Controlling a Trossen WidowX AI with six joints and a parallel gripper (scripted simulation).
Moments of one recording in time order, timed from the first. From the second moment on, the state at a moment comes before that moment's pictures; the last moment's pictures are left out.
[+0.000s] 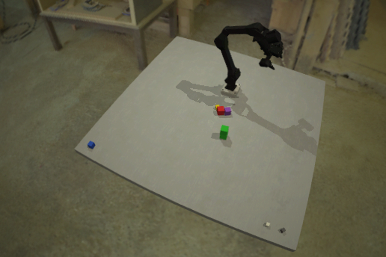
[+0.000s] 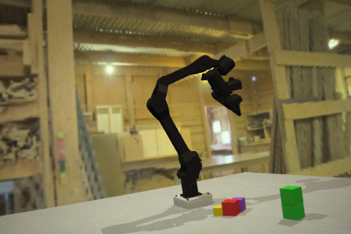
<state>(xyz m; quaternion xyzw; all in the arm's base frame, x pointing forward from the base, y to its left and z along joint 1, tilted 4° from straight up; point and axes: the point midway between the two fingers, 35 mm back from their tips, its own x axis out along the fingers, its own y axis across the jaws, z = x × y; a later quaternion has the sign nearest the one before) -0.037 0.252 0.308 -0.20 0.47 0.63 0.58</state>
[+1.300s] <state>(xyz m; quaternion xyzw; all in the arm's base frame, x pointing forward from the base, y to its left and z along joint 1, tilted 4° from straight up) 0.196 0.141 0.167 -0.27 0.58 0.30 0.71</state>
